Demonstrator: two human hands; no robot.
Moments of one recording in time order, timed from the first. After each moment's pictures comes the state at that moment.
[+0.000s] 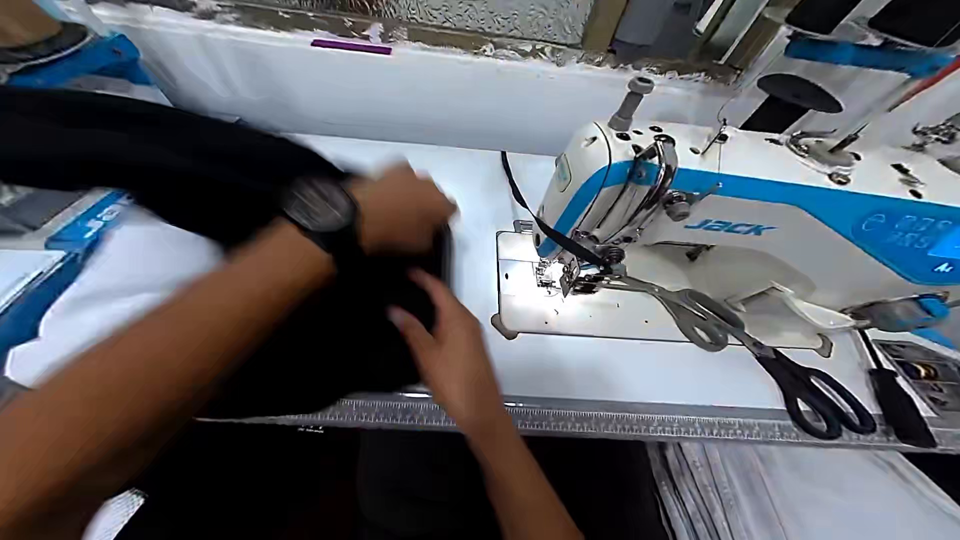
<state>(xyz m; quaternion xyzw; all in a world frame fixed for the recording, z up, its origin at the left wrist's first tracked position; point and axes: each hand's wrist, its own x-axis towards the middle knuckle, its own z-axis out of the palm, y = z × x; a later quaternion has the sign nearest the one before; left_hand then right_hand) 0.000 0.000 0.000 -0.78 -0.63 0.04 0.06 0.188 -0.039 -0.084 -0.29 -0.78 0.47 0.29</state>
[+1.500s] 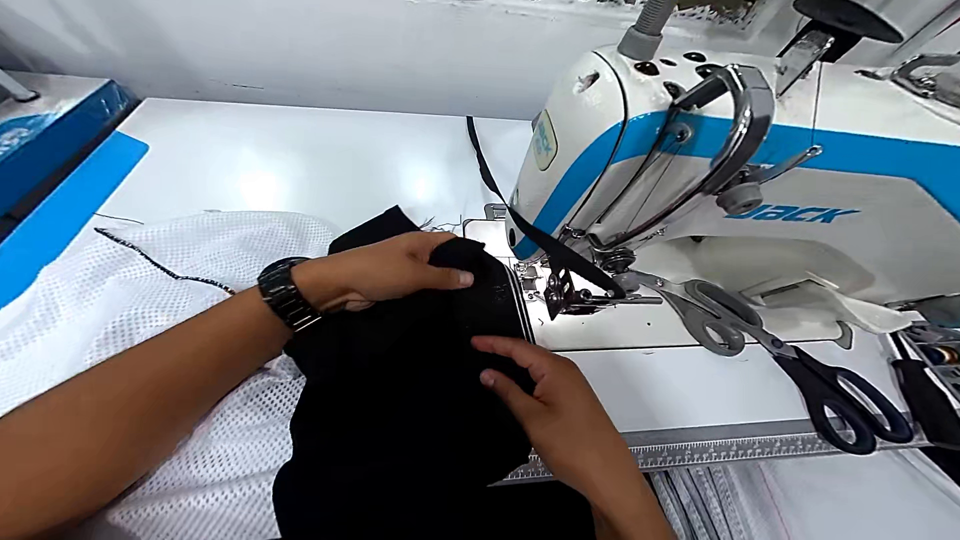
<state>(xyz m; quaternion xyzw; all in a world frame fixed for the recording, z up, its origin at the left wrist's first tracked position) 0.026 0.040 -0.083 -0.54 -0.52 -0.33 -0.58 0.289 0.034 -0.129 -0.34 -0.77 0.50 0.20</state>
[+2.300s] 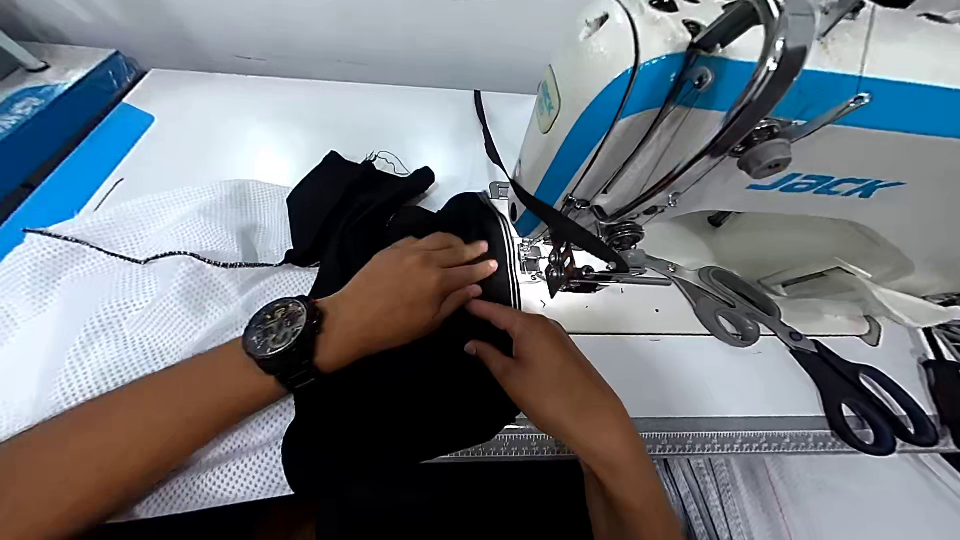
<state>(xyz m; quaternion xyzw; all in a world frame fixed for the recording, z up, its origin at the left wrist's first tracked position) 0.063 0.006 -0.116 -0.81 -0.56 -0.16 0.03 0.271 0.049 -0.104 -0.36 -0.84 0.40 0.08</state>
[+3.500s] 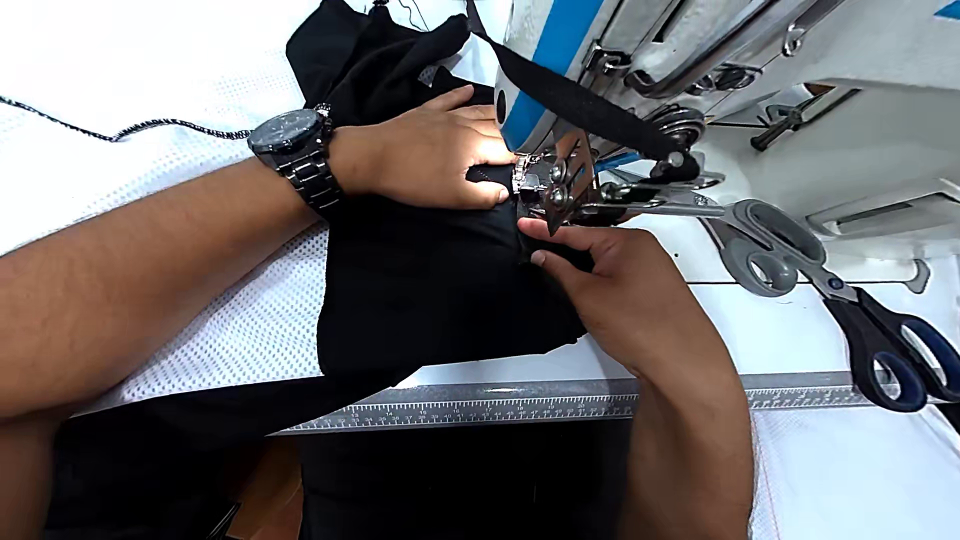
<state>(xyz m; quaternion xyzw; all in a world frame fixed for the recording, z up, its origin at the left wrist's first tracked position) 0.049 0.104 -0.119 -0.87 -0.47 -0.13 -0.08 0.308 0.088 -0.103 -0.44 -0.81 0.36 0.15</state>
